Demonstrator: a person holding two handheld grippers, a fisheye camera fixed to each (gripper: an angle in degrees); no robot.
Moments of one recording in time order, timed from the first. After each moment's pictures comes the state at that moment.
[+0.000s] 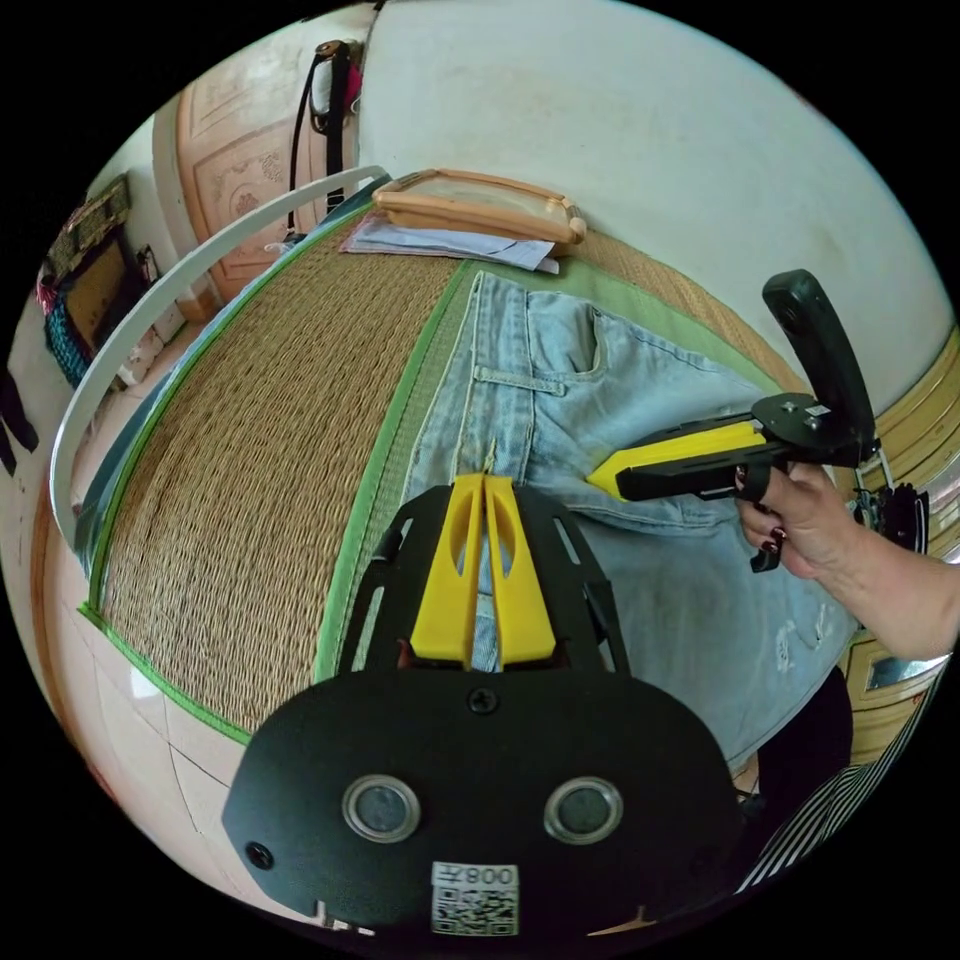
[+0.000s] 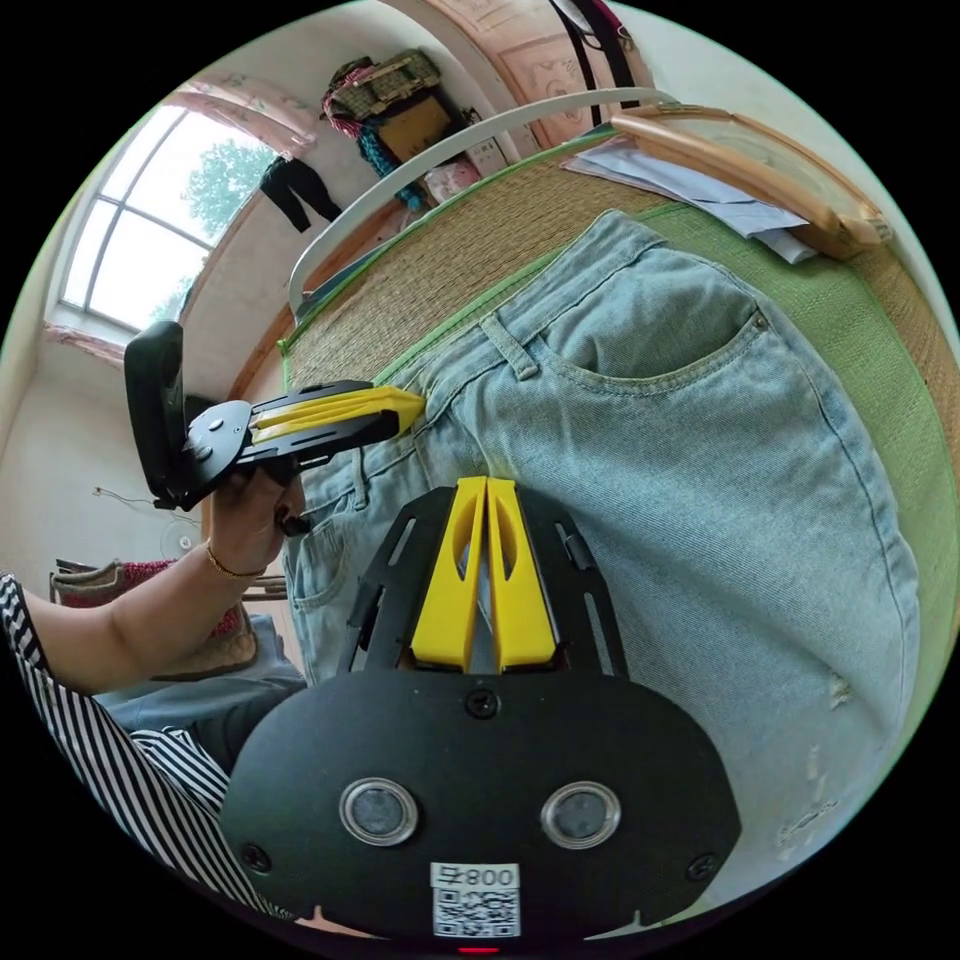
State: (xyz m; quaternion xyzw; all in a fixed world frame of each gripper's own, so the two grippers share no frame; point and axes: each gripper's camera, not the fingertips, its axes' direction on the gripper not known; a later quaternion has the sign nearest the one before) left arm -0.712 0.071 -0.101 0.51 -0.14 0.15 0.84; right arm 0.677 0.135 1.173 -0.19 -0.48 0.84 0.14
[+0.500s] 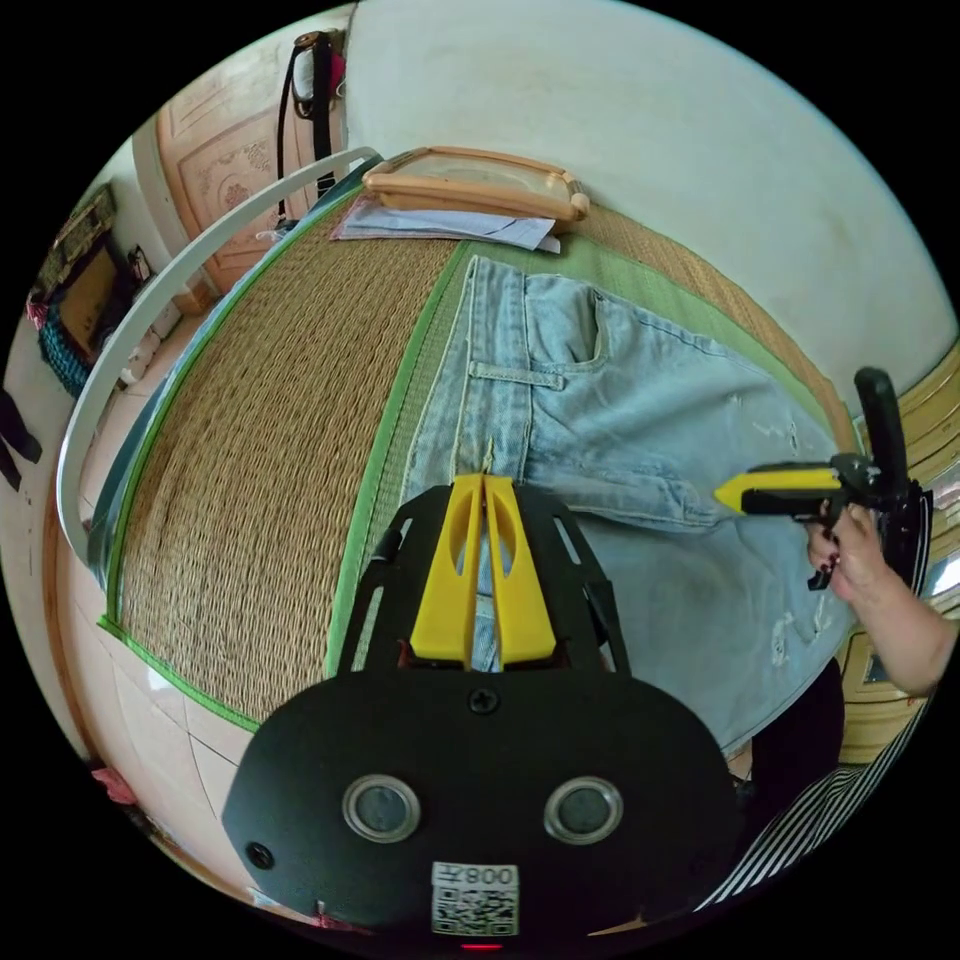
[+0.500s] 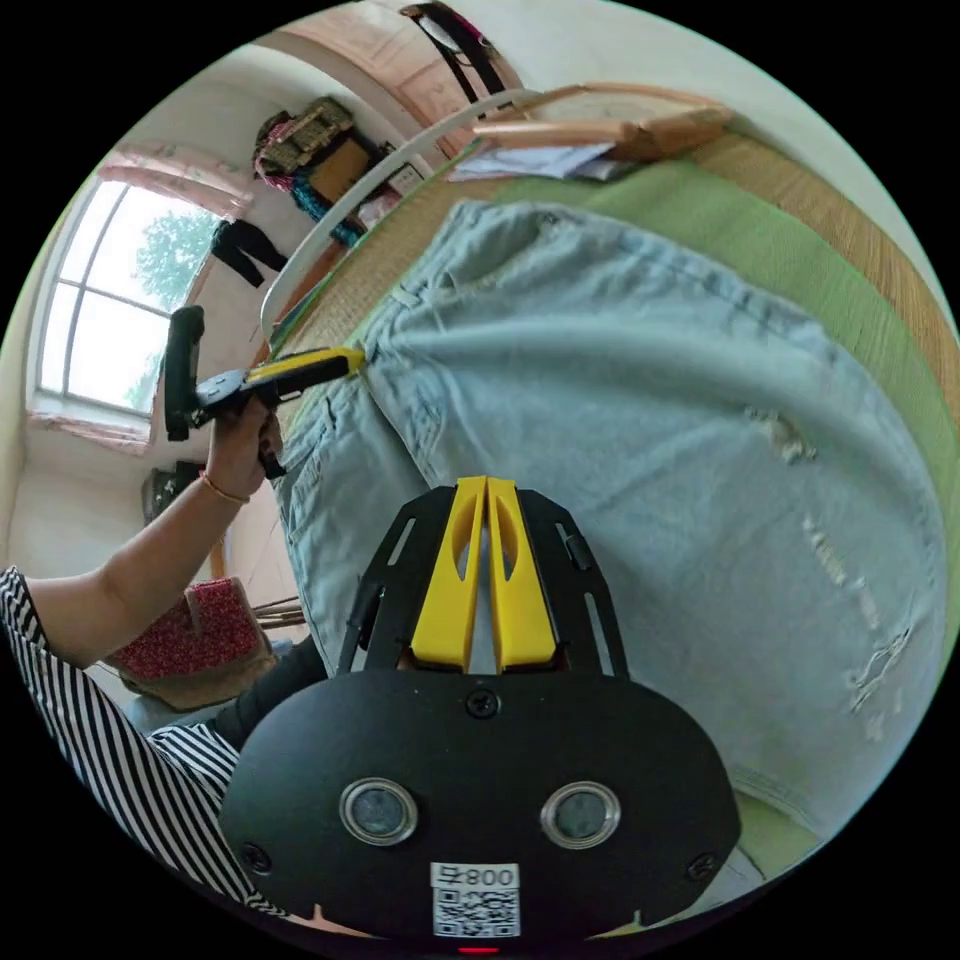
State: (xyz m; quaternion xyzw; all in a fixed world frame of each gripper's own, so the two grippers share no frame) left arm -0.655 -0.029 -0.040 0.47 -0.15 0.14 0.86; right arm 0.746 0.251 1.046 -0.23 -0.44 0.87 0.06
